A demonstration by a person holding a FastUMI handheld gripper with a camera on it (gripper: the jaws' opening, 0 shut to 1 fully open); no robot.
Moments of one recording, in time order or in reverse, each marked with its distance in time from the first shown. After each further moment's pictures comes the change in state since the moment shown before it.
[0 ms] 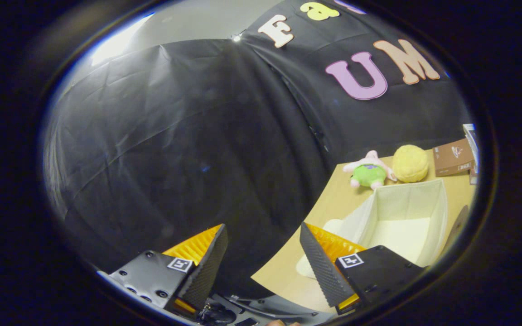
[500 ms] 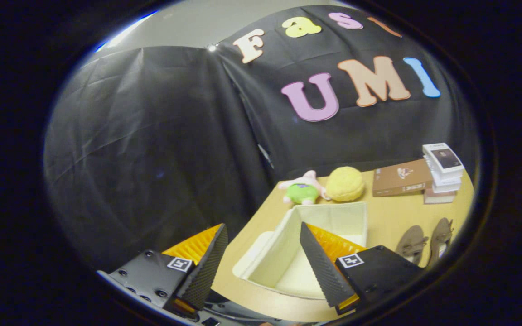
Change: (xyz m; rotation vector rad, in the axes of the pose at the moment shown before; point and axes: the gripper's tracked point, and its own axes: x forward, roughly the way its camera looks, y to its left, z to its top) arm -0.075 -0.132 0.039 -0.053 -0.093 -0.307
